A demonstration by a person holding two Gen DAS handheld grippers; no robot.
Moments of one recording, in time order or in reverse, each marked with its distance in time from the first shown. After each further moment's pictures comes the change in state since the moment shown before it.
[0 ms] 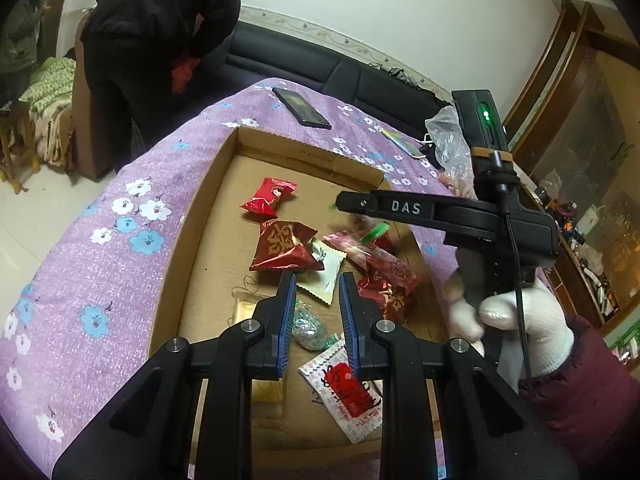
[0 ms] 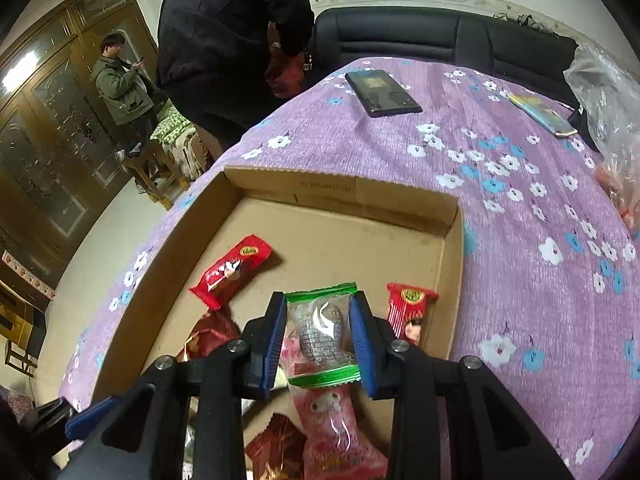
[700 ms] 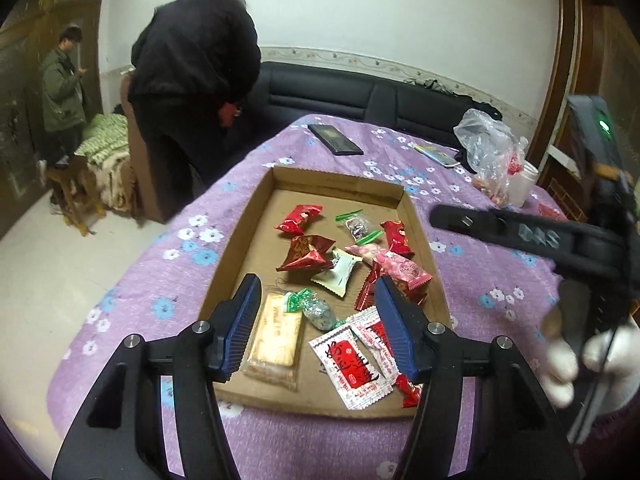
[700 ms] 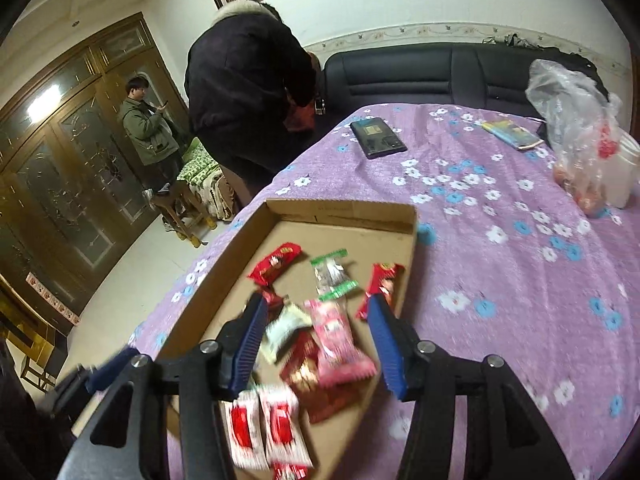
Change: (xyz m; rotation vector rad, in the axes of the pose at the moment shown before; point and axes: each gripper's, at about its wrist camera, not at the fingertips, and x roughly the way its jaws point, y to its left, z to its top) left arm -0.044 -0.057 -0.018 0.106 -0.113 0.288; right arm -0.110 -0.012 -0.051 0.036 -0.155 0.074
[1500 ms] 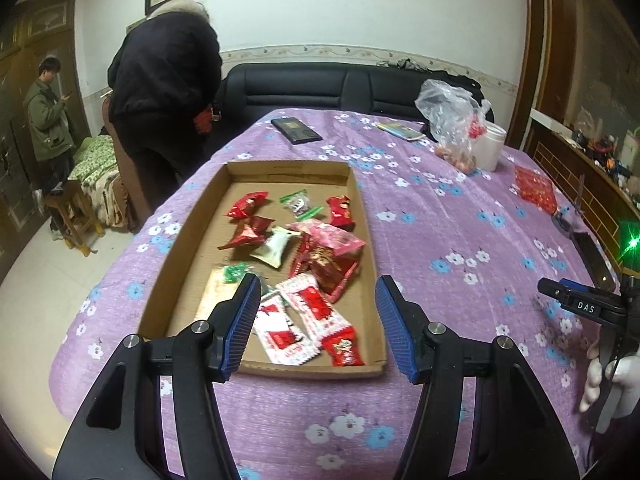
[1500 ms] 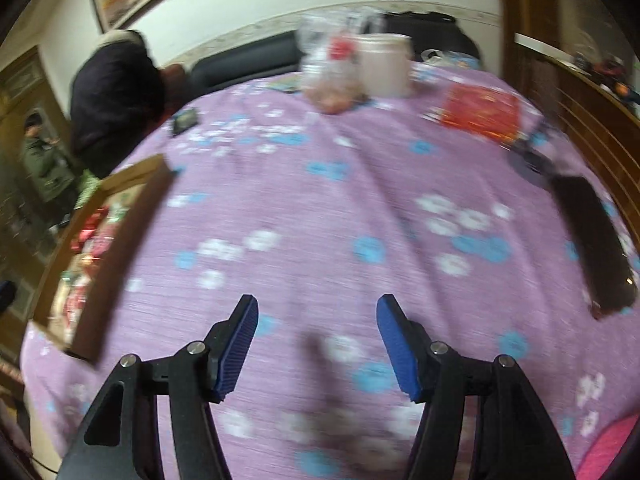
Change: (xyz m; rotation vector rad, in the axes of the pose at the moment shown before) left arm -0.023 -0.073 -0.022 0.125 0.029 -0.002; right arm -0.120 -0.186 -0.122 0.231 0.016 -0.401
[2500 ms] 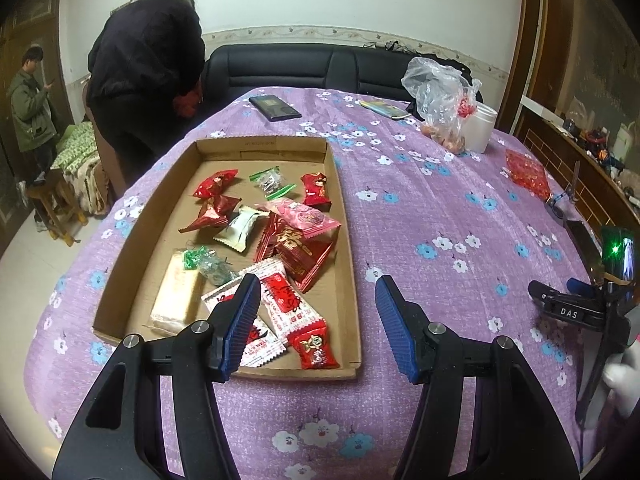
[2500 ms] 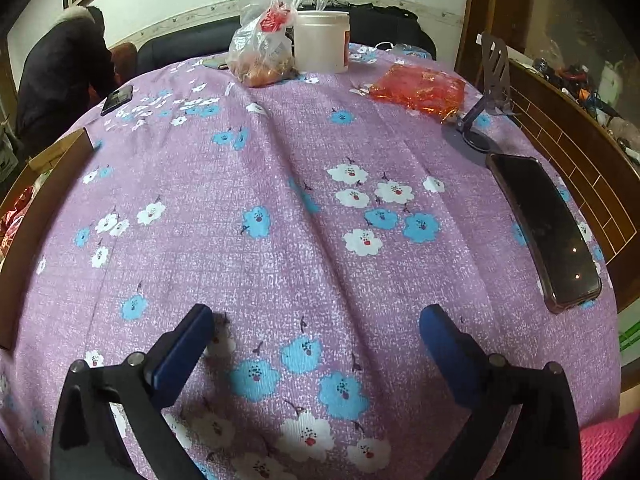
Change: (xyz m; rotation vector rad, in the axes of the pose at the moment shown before) left arm 0.032 -0.011 -0.004 -0.010 0.068 -0.061; right arm 0.024 -0.019 -0.009 -0.026 0.037 -0.200
